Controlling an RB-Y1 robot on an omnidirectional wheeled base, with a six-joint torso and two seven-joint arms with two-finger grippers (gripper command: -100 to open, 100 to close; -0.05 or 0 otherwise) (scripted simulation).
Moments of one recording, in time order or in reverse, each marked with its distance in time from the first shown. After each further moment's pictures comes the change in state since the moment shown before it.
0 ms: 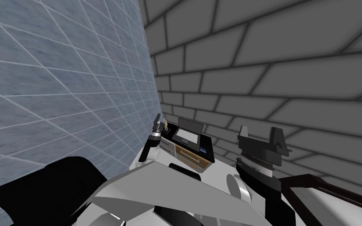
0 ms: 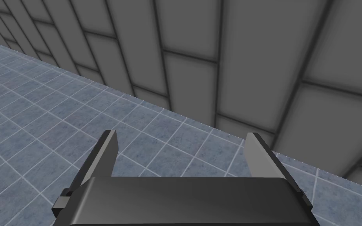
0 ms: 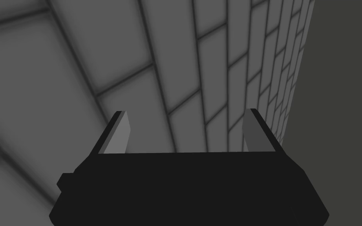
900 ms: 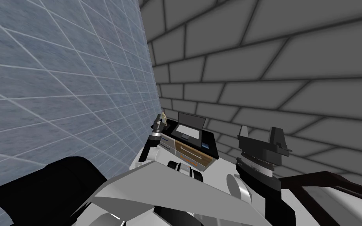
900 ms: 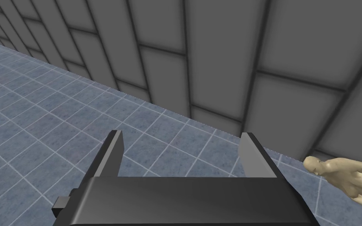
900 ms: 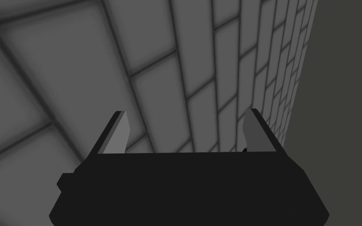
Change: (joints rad) left arm 0.000 0.000 0.000 0.000 0.000 0.000 0.000; right arm 0.000 0.000 0.000 0.000 0.000 0.000 0.000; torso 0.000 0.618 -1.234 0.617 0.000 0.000
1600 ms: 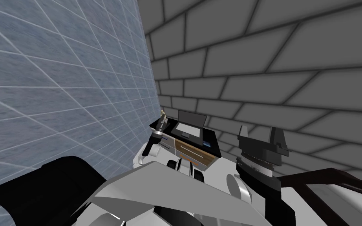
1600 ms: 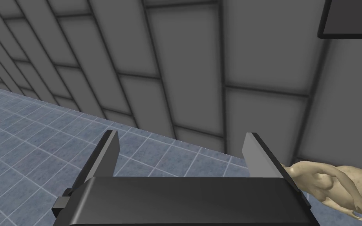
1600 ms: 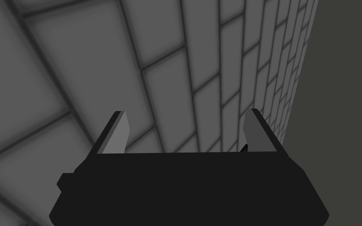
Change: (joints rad) left arm -0.093 0.106 0.012 0.108 -0.051 0.017 0.002; right arm 0.000 0.000 0.000 0.001 0.000 0.000 0.000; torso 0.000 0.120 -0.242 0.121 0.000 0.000
